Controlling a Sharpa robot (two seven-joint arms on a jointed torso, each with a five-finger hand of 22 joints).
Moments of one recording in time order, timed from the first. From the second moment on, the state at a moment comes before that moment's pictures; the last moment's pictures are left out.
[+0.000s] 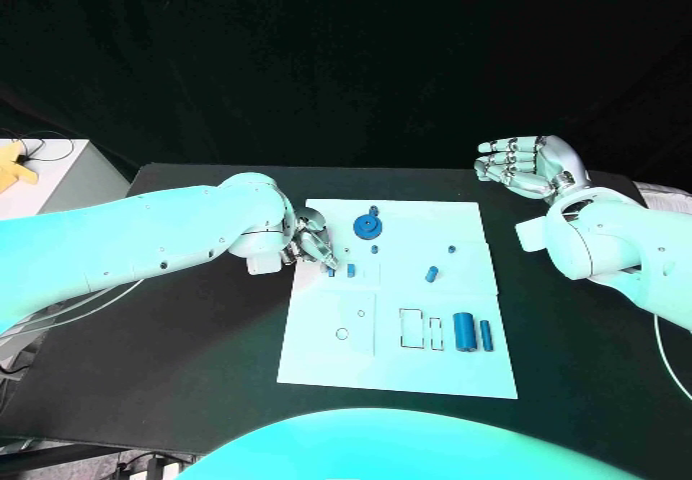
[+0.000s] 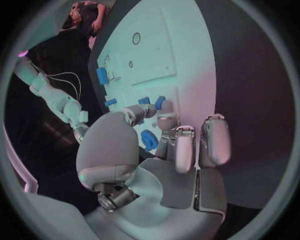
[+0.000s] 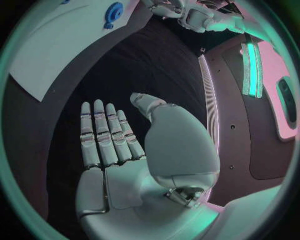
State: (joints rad) left arm 1.24 -0.75 -0.10 1.43 -0.95 0.21 -0.53; left_hand 1.08 -0.21 0.72 0.13 0.46 0.95 0.05 0.68 0.66 1.29 -0.02 1.17 0.76 1.47 -0.07 1.57 1.31 0.08 1.37 0.04 1.44 1.26; right arm 1.26 -0.78 -0.16 1.31 -0.43 -0.53 0.37; right_hand 1.29 -0.18 0.48 0.08 0.29 0.82 0.21 0.12 0.22 0.99 0.21 0.07 0.06 0.99 0.16 0.07 0.21 0.17 0.84 0.28 0.07 0.13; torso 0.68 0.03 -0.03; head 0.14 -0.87
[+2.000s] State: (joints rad) left arm 1.20 -0.79 -0.08 1.54 -0.97 -0.13 -0.23; left_hand 1.43 -0.22 0.52 0.19 0.31 0.64 0.17 0.63 0.53 0.79 0.11 0.83 0.35 1.05 0.04 1.09 0.77 0.18 0.92 0.14 0.95 0.62; right arm 1.25 -0.78 -0.16 1.31 -0.42 -0.53 0.37; right_hand 1.29 -0.18 0.47 0.08 0.29 0.83 0.21 0.11 0.22 0.99 0.21 0.07 0.06 0.99 0.17 0.07 0.20 0.17 0.84 0.29 0.07 0.12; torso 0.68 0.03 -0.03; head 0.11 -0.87
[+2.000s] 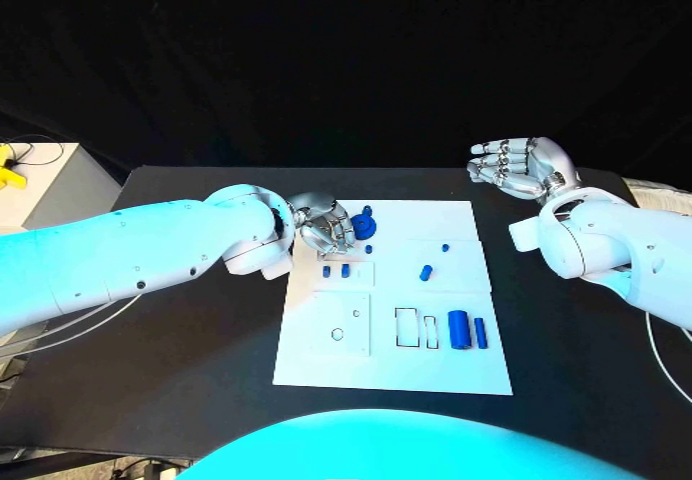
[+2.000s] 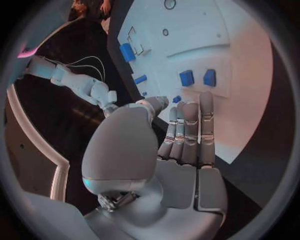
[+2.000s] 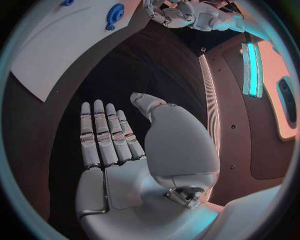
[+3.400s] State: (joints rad) left arm 1.14 -0.63 -0.09 1.41 -1.55 -0.21 -0.22; left_hand 1.48 -0.24 0.49 0.19 0.27 0.75 0.15 0.55 0.27 0.76 0.11 0.74 0.15 1.07 0.04 1.26 0.70 0.19 0.91 0.15 1.01 0.68; right arm 1.25 -0.78 -0.16 1.31 -0.42 -0.51 0.37; right_hand 1.29 -0.18 0.47 0.08 0.29 0.84 0.21 0.11 0.22 0.99 0.21 0.07 0.06 0.99 0.17 0.07 0.19 0.17 0.84 0.29 0.07 0.11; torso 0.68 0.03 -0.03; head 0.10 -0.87
